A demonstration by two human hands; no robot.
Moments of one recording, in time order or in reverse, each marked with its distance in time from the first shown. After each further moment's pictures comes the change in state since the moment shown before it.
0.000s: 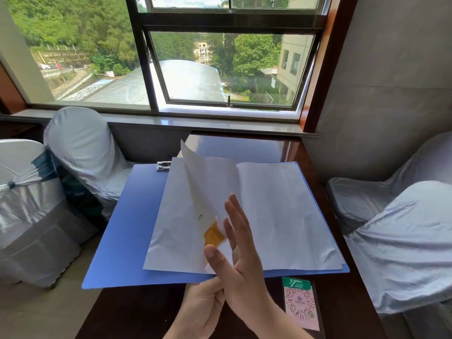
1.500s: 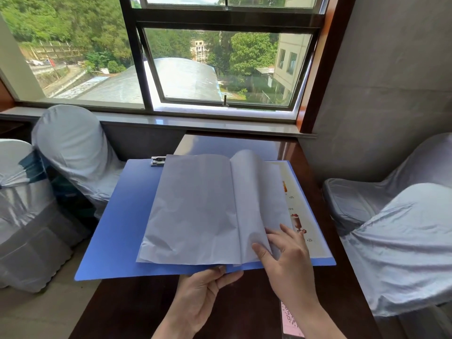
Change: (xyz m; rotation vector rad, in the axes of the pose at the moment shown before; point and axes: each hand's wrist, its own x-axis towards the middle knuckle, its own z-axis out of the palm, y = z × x) left_hand 0.036 0.013 0.001 -0.033 -0.018 0.067; right_hand 0.011 0.043 -0.088 -0.742 0.184 0.249
